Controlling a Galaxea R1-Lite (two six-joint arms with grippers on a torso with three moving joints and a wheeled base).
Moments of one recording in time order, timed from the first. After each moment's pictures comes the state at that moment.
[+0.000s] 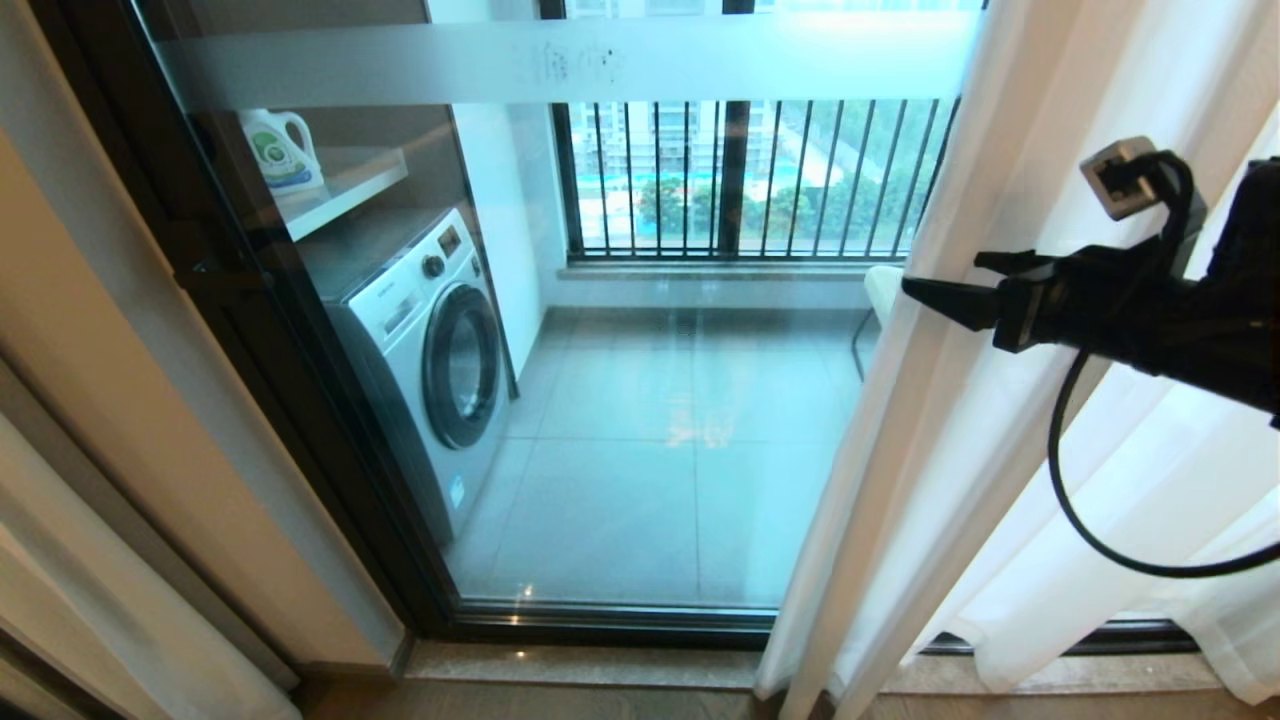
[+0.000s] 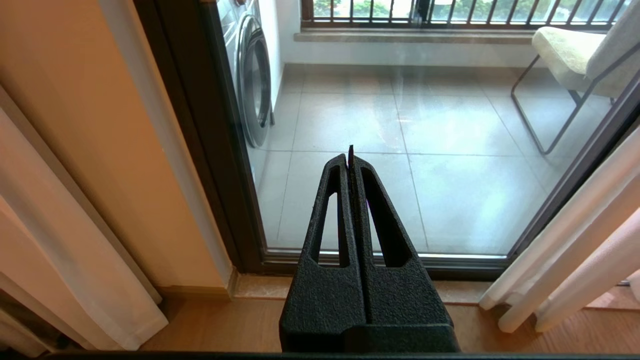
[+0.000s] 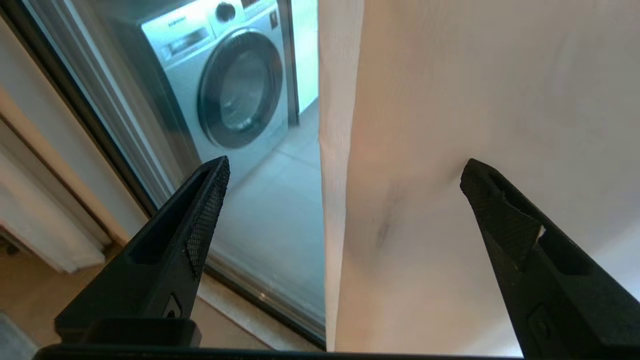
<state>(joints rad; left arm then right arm) 0.00 0.00 0.00 -0.01 -0.02 -0.01 0.16 1.59 -0.94 -0.62 0.33 -0.05</state>
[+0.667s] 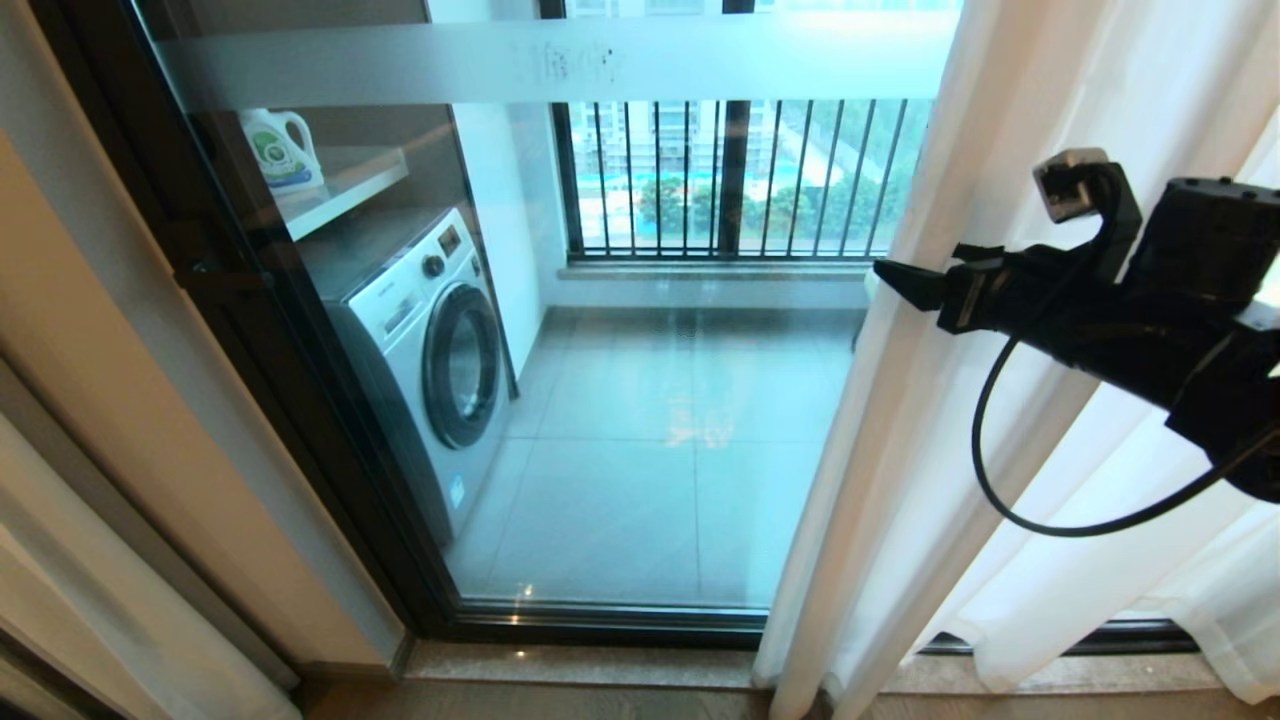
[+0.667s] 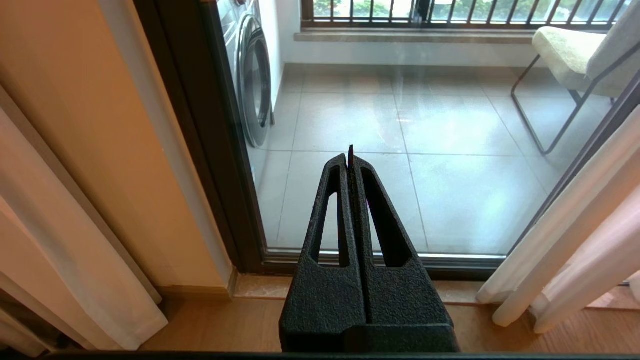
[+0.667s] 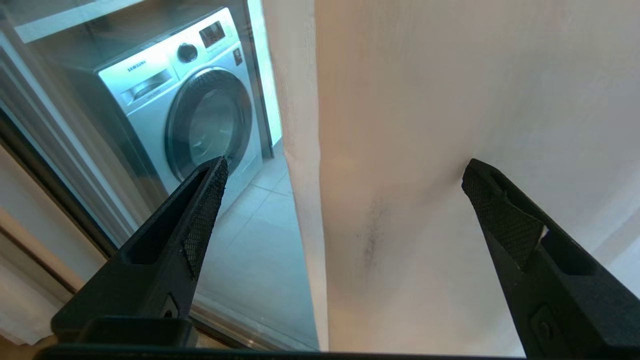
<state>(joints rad) 0.00 0.00 0.00 -0.01 -0.02 -0.01 0.22 1.72 -0.95 -0.83 0.16 0.01</state>
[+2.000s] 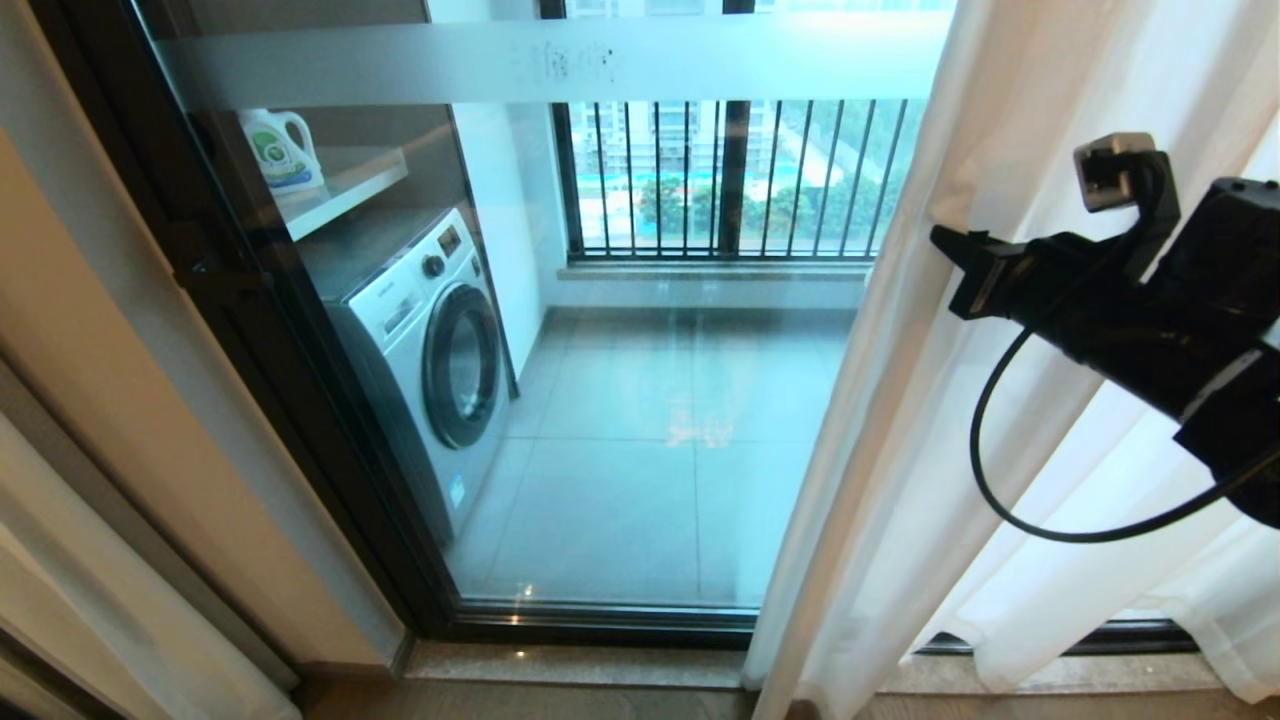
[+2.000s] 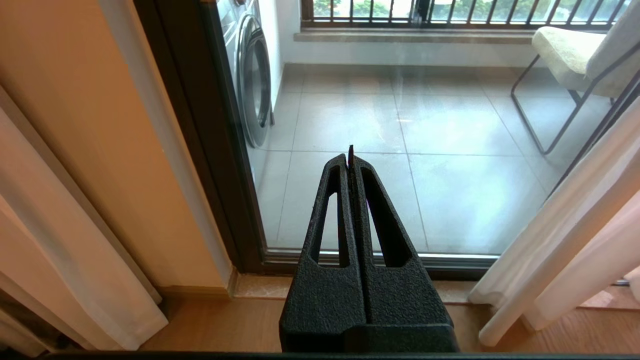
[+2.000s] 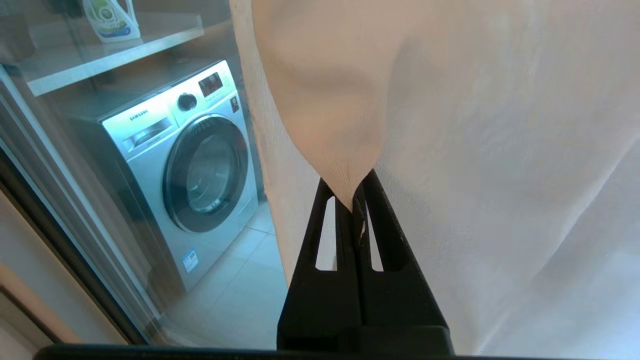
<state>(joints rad) 0.00 0.00 0.00 -0.01 -0.02 -0.01 0.23 1.70 -0.88 -1.00 0.12 0.04</state>
